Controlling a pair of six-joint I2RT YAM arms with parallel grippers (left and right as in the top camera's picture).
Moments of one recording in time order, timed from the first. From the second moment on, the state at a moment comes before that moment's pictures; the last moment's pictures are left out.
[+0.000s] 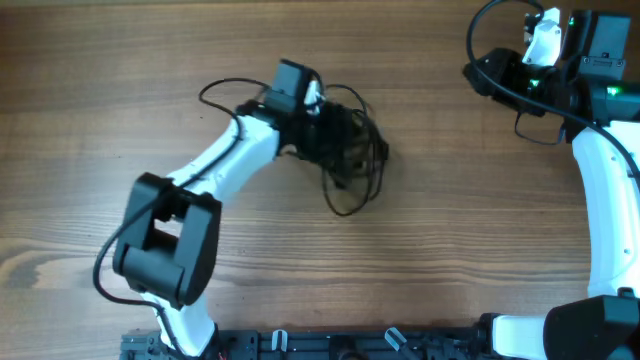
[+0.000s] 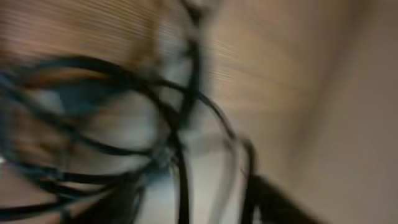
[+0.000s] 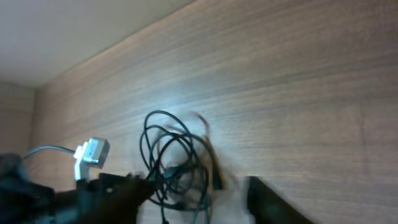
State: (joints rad) left arm -0.42 1.92 1.31 -0.41 0.57 -0.88; right arm -0.11 1.54 1.49 -0.83 -0.47 0.30
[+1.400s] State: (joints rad) left arm -0.68 1.80 1.44 -1.02 0.34 -0.13; right arm -0.11 1.54 1.49 -0.83 -0.40 0.29
